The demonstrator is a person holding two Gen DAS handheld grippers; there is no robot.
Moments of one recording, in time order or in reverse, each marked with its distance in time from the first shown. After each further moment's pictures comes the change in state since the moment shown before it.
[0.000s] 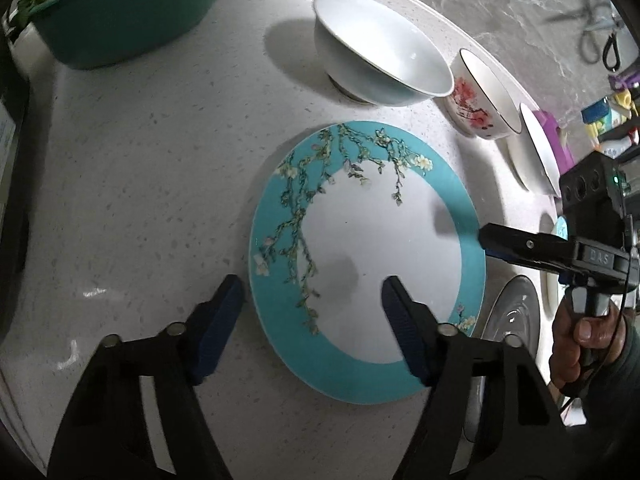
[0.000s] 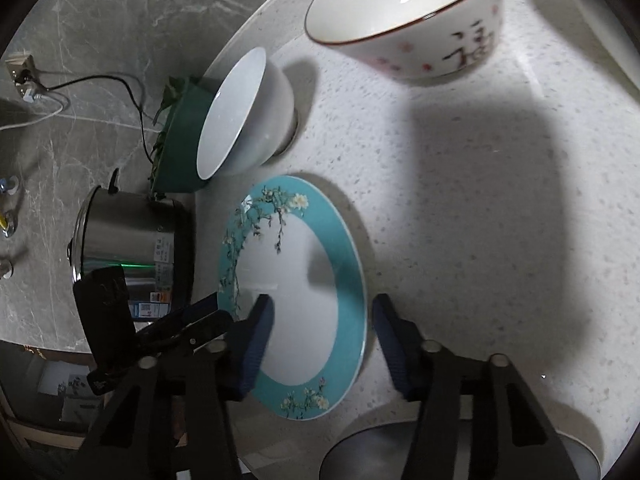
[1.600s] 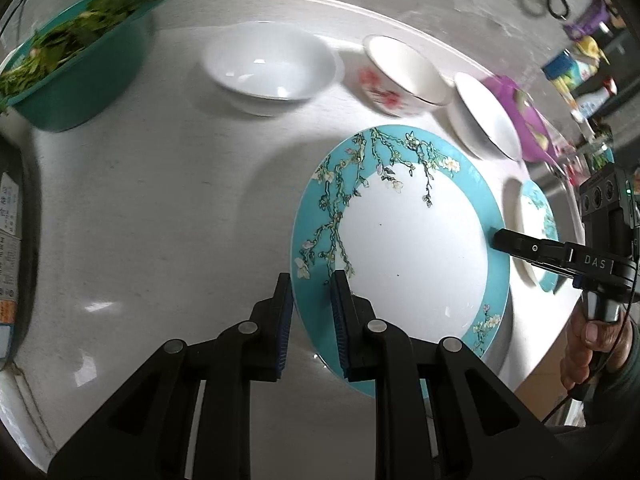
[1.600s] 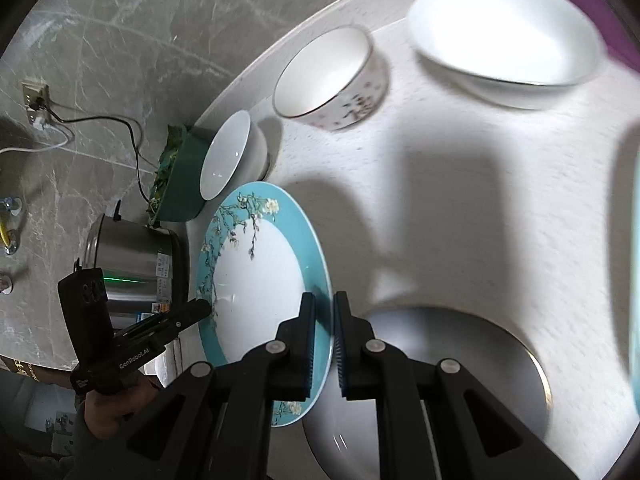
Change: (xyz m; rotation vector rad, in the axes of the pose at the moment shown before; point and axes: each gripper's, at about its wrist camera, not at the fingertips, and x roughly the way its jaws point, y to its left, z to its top) left arm -0.050 -0.086 -0.010 0.139 0.000 -0.007; right arm -0.107 -0.016 -0.063 0.077 -0.192 -0.108
